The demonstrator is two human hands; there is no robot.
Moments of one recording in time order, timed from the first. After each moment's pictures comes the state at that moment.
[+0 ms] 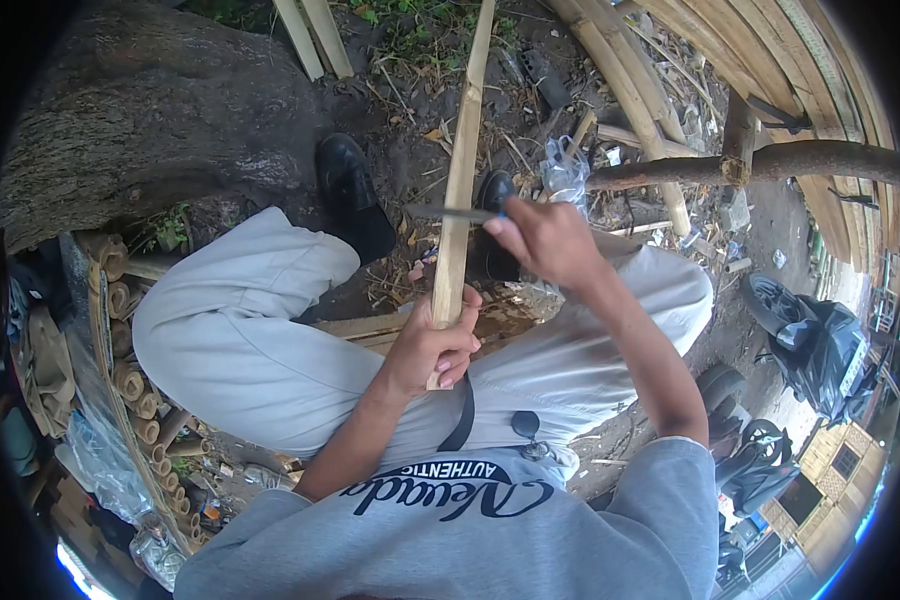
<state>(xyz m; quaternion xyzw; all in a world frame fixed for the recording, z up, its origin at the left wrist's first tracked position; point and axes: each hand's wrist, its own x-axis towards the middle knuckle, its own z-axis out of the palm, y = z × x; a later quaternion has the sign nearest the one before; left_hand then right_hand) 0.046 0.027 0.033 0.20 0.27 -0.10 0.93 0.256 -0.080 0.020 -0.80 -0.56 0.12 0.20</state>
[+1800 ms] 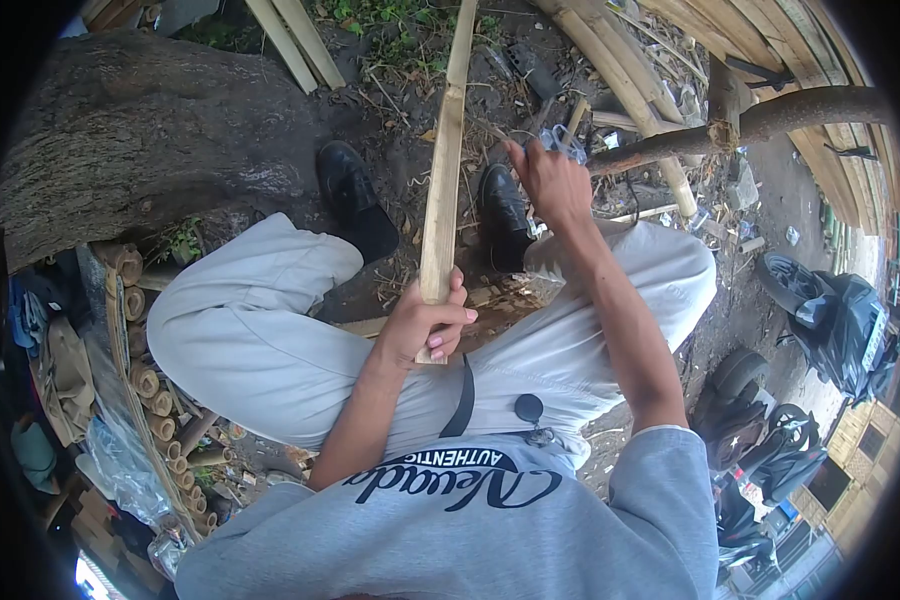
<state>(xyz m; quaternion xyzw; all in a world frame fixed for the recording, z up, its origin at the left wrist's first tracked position) 0.048 0.026 0.020 0.23 0.29 -0.13 0.92 0.288 -0.075 -0.033 -0.94 -0.34 -0.01 0.06</state>
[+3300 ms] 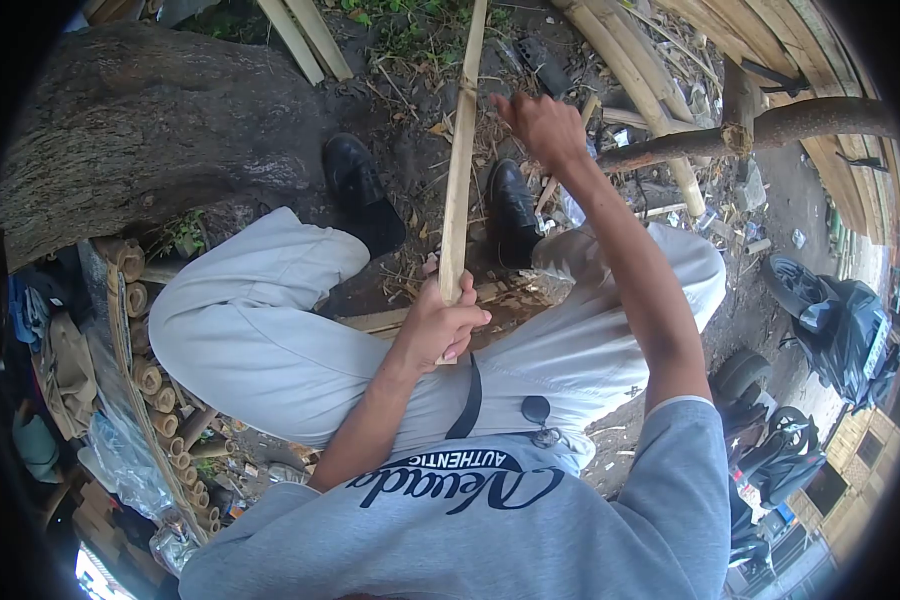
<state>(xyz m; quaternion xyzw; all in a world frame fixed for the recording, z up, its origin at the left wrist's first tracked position) 0.050 0.015 0.012 0.34 0.34 -0.14 0.86 0.345 -0.022 -0.044 -0.91 -0.41 0.05 0.04</state>
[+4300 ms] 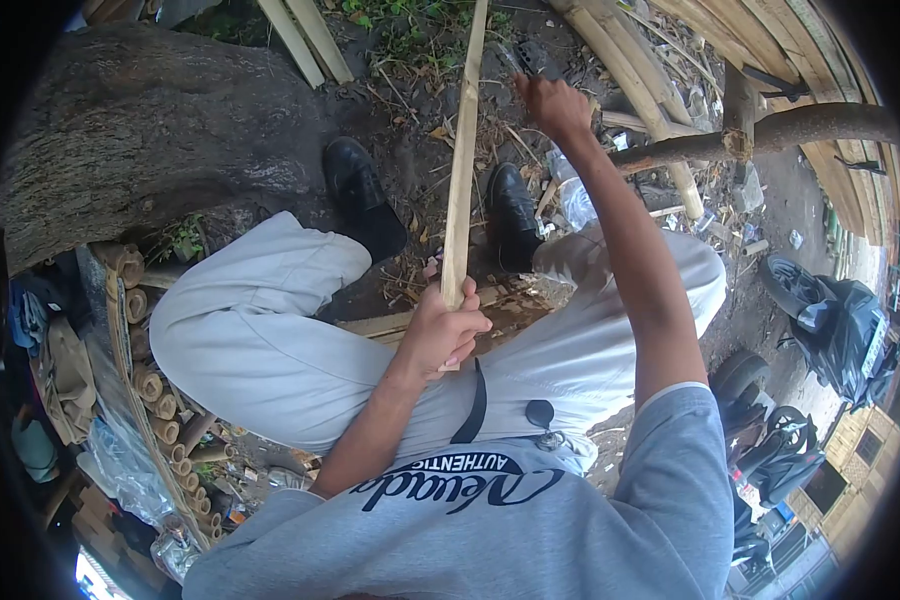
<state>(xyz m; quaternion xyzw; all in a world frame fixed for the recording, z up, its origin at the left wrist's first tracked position) 0.049 0.017 0.017 0.32 0.36 -0.12 0.87 0.399 -0.017 -0.088 -0.92 -0.39 0.01 0.05</state>
